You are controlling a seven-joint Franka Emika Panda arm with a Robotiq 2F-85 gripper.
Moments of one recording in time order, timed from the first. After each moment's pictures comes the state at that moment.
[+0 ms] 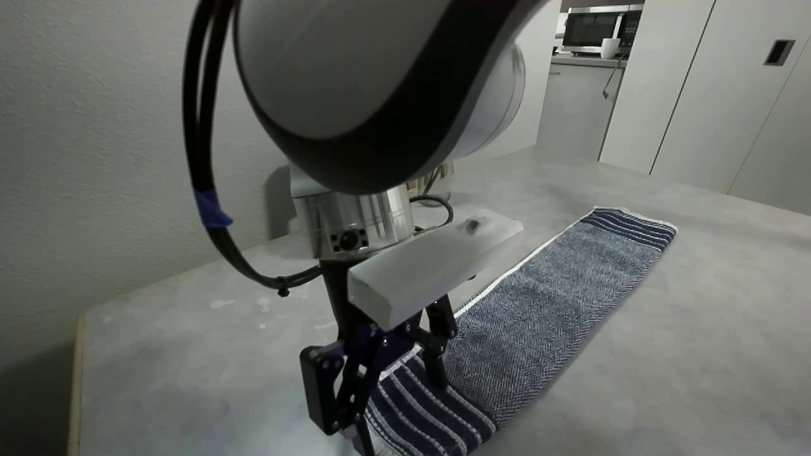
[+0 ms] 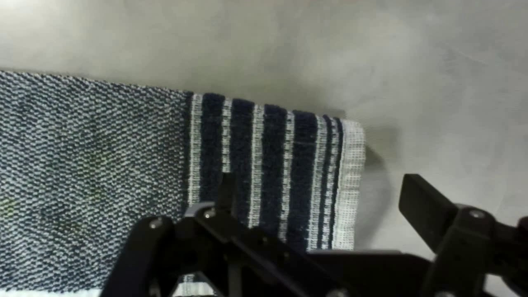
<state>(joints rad) 0.40 0.81 0.18 -1.49 0.12 2.02 0.35</state>
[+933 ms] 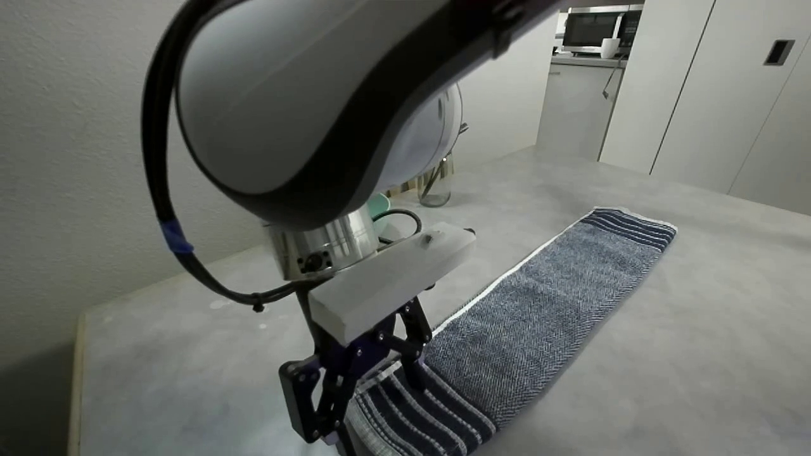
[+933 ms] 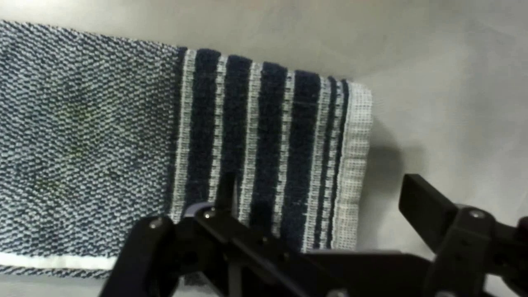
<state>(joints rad) 0.43 0.98 0.16 -1.24 0.07 1.88 0.35</state>
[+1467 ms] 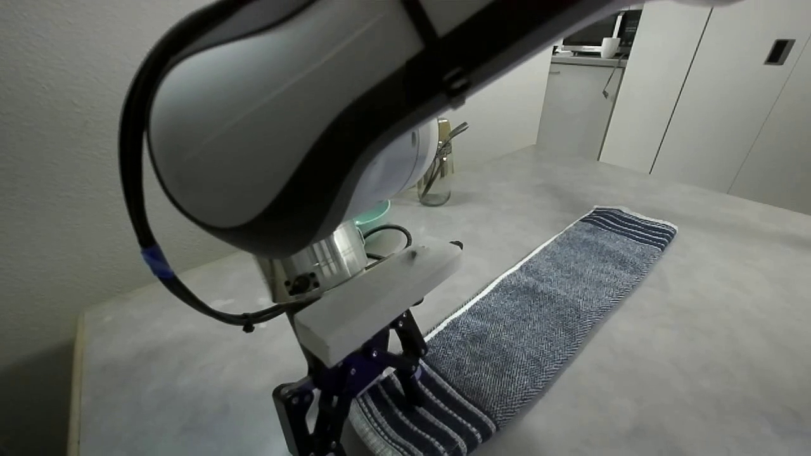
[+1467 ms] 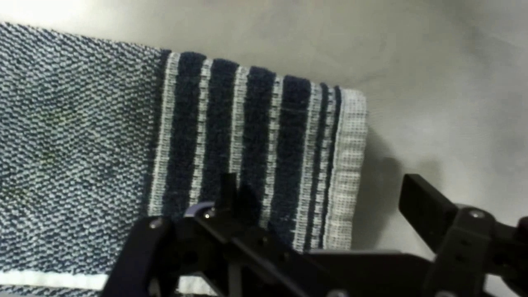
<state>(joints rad) 0.45 1.07 0.16 -1.11 0.07 1.78 0.35</state>
